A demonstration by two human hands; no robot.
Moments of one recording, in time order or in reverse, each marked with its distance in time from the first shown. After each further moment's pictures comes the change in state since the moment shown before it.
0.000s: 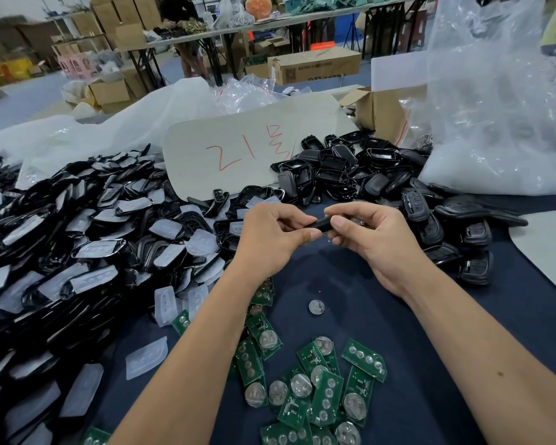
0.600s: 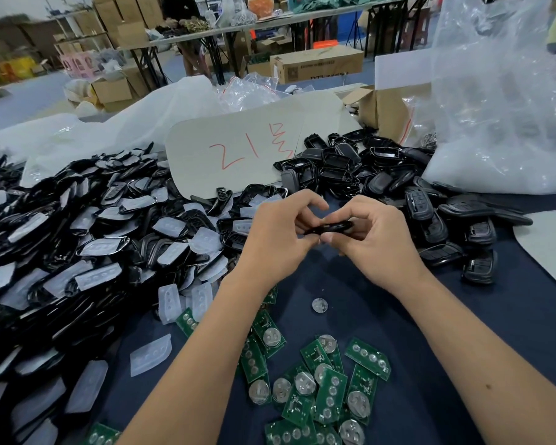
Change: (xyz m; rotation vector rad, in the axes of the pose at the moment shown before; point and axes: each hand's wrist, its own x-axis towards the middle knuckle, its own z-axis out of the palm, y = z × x) left_hand -0.007 0.010 0.002 0.252 -0.029 0.297; right_hand -0.007 -0.006 0.010 -0.474 -0.018 -0.276
